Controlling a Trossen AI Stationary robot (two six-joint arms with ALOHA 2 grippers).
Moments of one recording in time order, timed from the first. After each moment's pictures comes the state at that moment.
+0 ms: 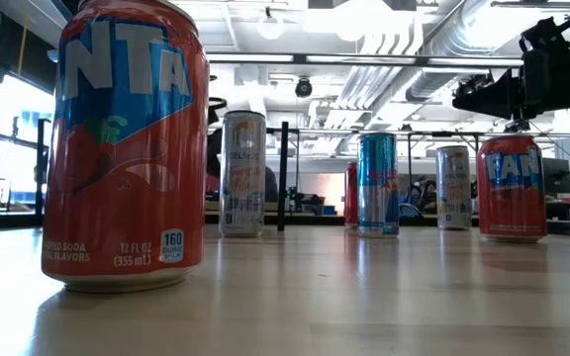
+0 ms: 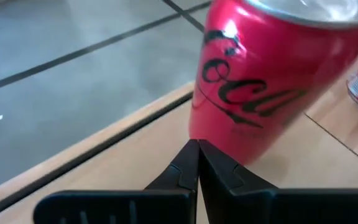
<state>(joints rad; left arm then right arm) 0.70 1.56 0.75 0.22 -0.17 -0.17 -0.01 0.01 0.04 -0.01 0.52 -0.09</state>
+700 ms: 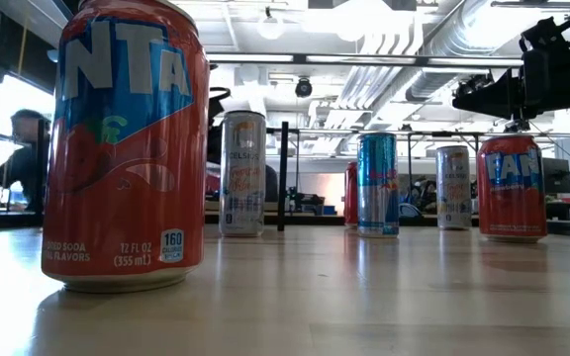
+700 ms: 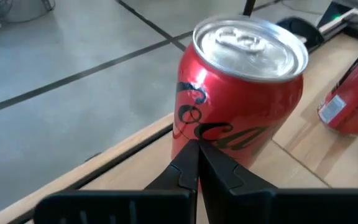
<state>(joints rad) 0.66 1.56 0.75 0.34 -0.17 -0.16 -0.01 0.01 0.04 -0.01 0.52 -0.09</state>
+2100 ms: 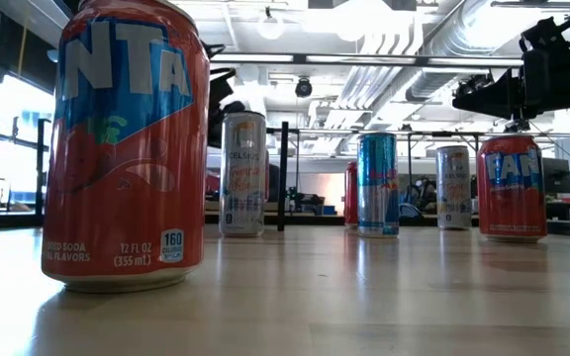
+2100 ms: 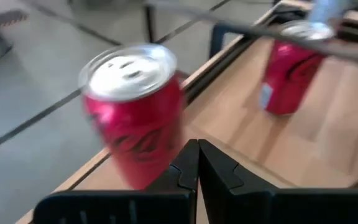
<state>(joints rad) 0.54 1.50 0.75 0.32 -0.13 -0.01 -0.01 0.01 0.04 -0.01 0.52 -0.09</state>
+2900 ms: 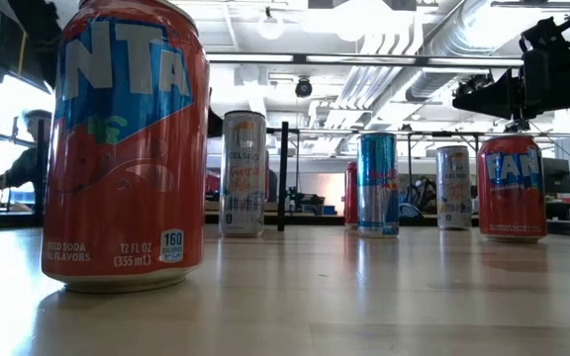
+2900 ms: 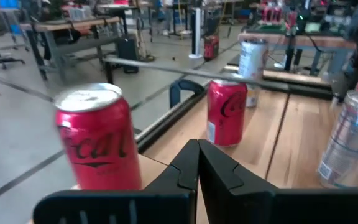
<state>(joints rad) 0.49 1.38 0.39 0.88 -0.05 0.02 -0.01 0.01 0.04 -0.01 0.52 -0.09</state>
